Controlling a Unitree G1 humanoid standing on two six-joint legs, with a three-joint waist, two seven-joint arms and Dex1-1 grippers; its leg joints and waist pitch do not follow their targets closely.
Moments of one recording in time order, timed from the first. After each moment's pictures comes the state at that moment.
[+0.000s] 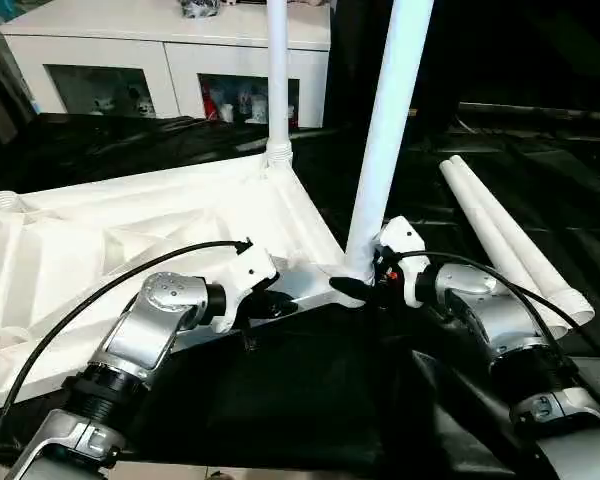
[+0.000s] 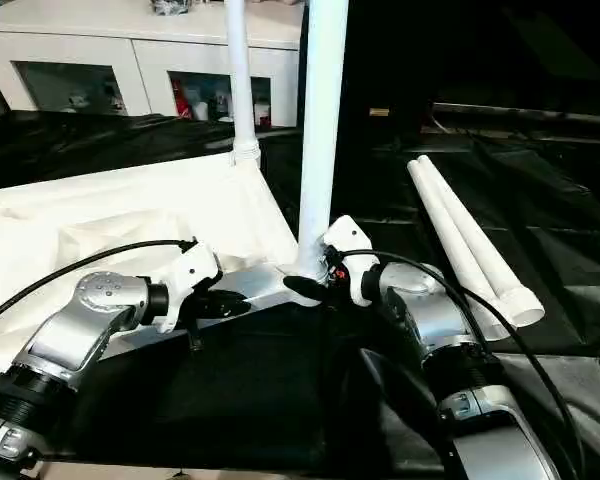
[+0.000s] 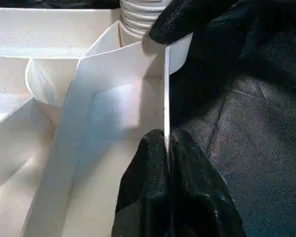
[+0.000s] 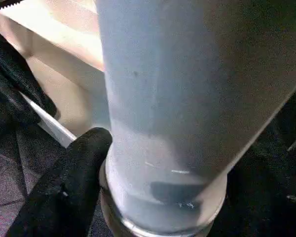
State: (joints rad) left arm -0.47 0.38 -0.27 0.31 -0.02 0.31 -1.01; right arm -0.58 -0.31 0.16 0.61 0.08 0.13 0.90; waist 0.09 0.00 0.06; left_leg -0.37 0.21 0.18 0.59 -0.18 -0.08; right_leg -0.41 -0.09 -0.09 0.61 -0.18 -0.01
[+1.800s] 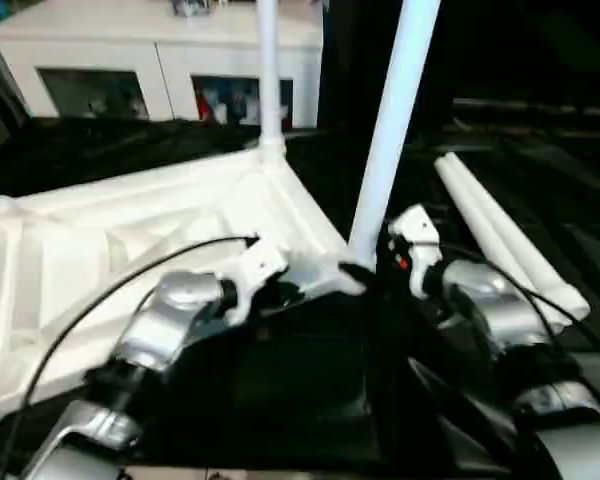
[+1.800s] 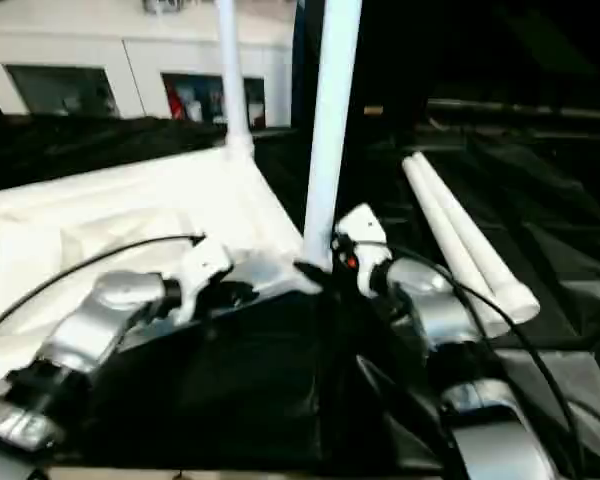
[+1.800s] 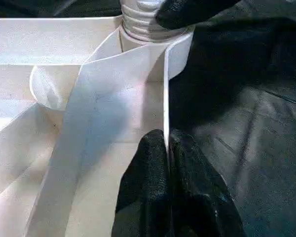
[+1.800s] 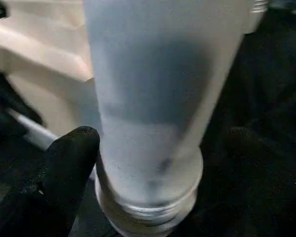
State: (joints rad) left arm -0.49 0.33 -0.27 0.39 -0.01 0.25 -0.95; right arm -0.59 -0.31 0.10 0.68 0.10 0.07 0.87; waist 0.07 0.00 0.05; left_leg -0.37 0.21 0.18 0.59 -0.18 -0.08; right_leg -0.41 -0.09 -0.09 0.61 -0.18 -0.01
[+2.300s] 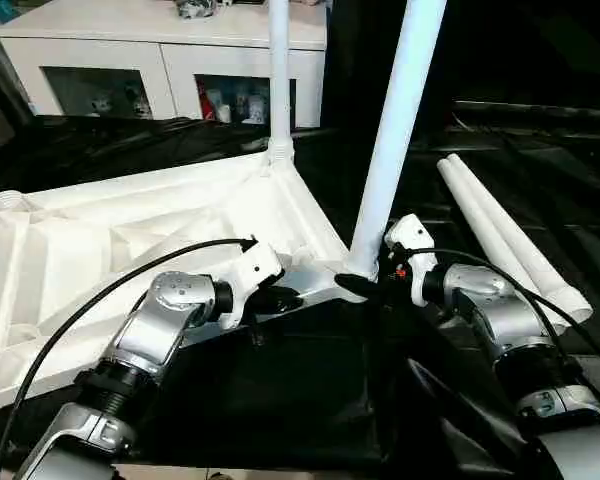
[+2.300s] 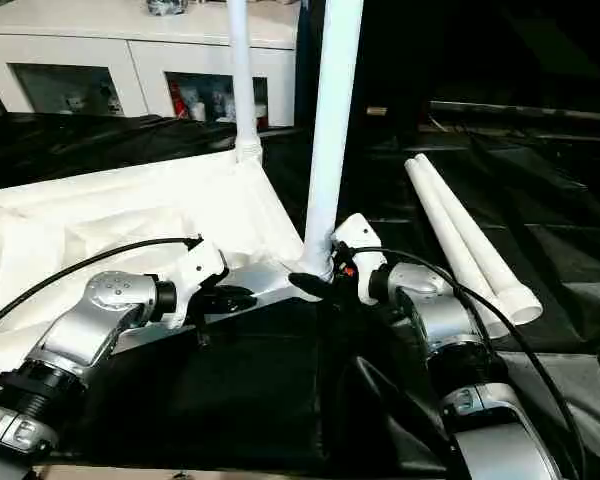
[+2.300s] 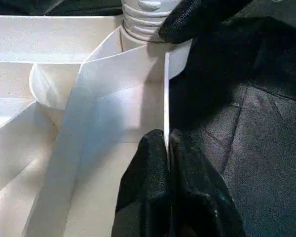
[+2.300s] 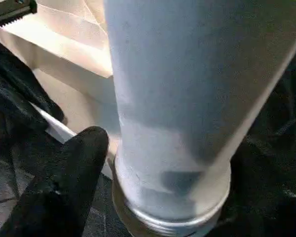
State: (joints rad) left arm -0.49 0.34 -0.27 0.38 -0.02 0.25 -0.98; right arm -0.59 -0.31 0.12 0.68 0.11 0.10 0.92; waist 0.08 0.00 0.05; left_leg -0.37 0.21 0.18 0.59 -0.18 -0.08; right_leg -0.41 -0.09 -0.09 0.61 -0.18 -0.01
